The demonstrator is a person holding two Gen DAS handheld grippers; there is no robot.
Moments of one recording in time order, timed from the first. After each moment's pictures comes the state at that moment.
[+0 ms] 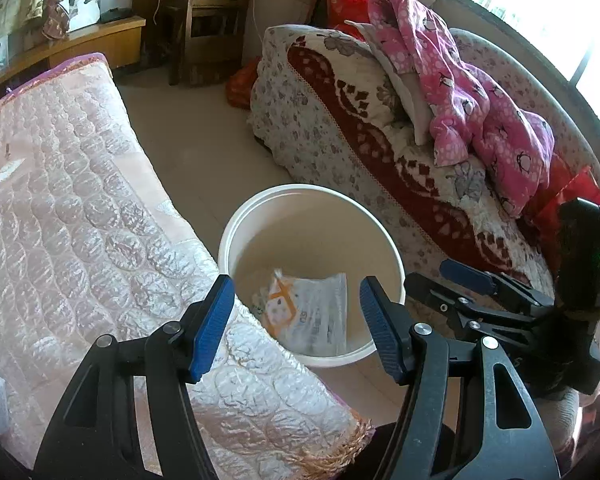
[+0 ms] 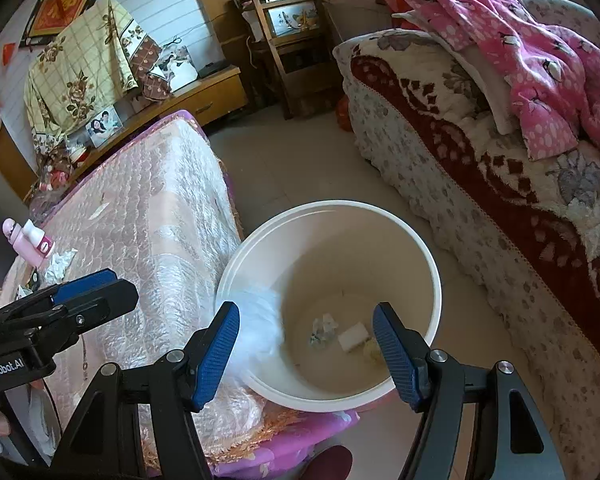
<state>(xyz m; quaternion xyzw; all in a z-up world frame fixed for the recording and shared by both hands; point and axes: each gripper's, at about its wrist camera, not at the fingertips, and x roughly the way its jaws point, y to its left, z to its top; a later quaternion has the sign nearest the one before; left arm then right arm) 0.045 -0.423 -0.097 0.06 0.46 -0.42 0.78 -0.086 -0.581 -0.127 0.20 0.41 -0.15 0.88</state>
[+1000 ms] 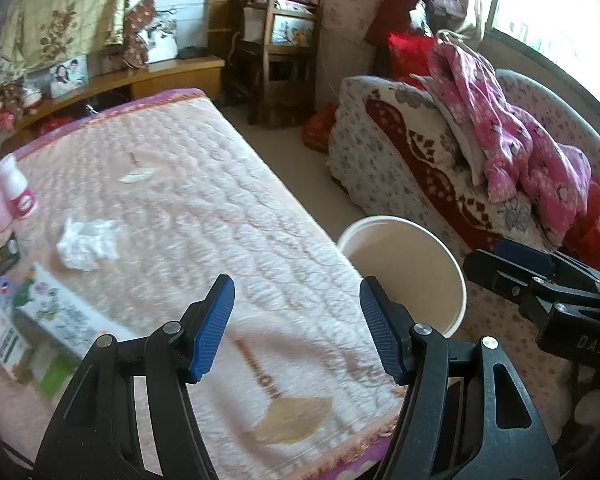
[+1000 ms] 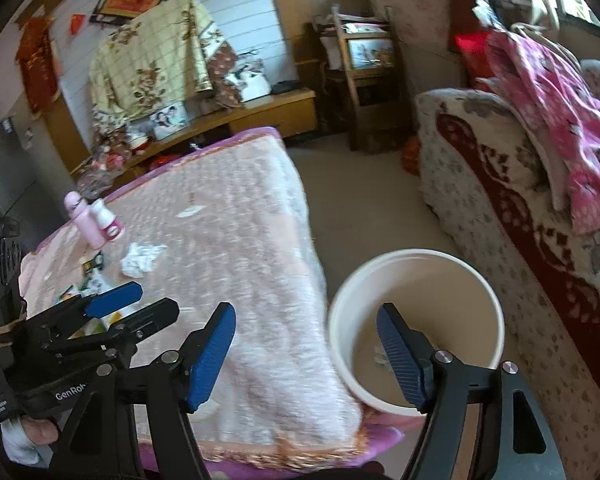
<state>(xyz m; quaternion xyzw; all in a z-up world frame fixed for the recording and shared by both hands) 0.035 -0.292 -0.058 0.05 0.39 -0.31 0.86 -0.063 -0.466 -0.052 0.14 0.37 -0.06 0.92</state>
